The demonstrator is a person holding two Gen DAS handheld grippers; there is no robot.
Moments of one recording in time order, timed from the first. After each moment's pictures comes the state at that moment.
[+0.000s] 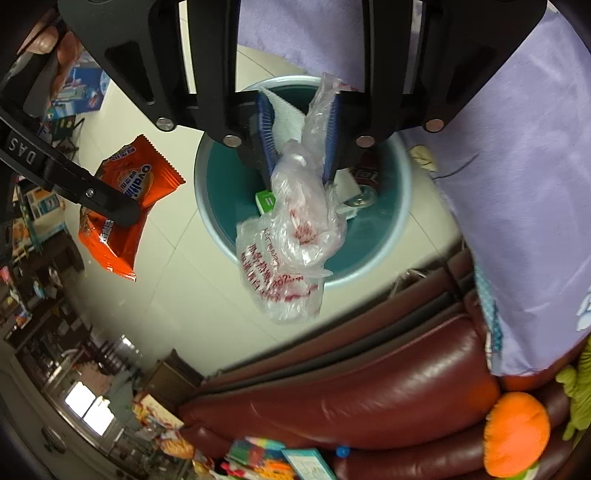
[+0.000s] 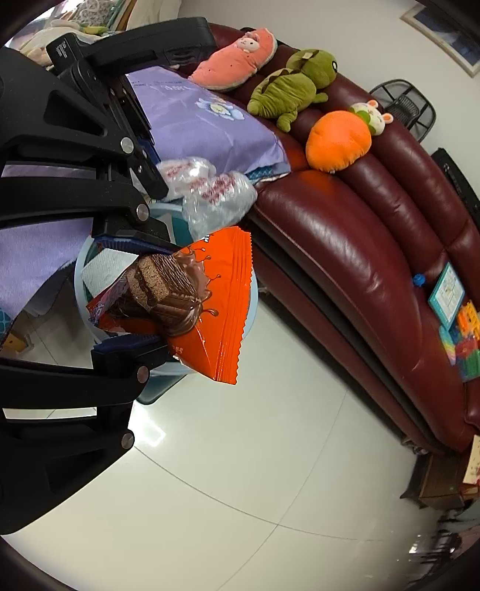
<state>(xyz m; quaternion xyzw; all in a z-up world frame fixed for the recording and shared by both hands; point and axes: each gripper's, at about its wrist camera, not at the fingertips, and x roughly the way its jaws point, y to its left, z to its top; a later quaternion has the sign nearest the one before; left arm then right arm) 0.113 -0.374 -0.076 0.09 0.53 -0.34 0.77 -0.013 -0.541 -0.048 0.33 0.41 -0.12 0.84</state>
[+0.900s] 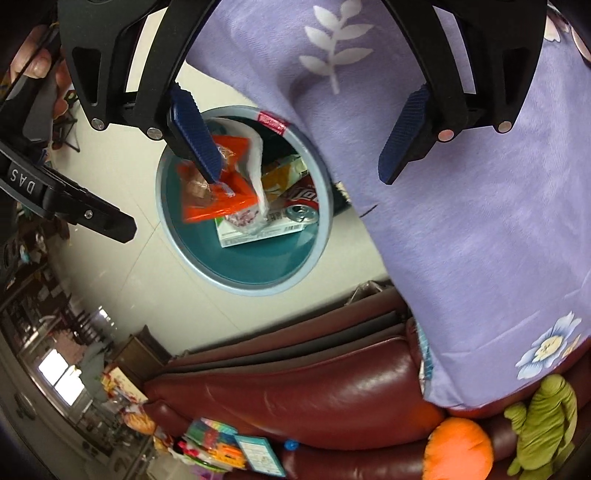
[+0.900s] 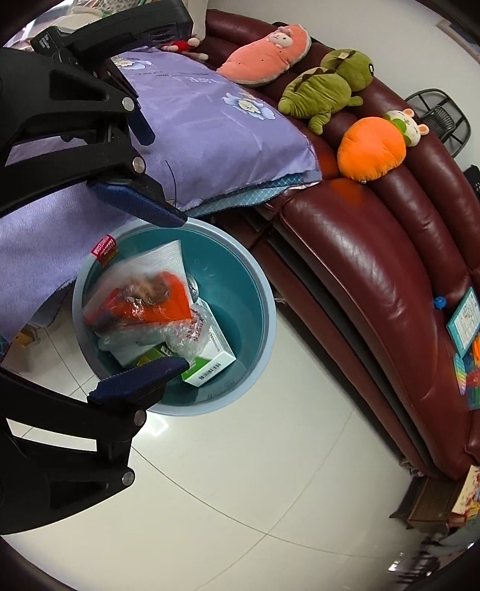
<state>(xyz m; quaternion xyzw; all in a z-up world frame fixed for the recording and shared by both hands) 0.116 -0.286 -0.069 0.04 0.53 -0.28 0.80 0.027 -0.496 -0.048 0.29 0.45 -0.10 0.84</state>
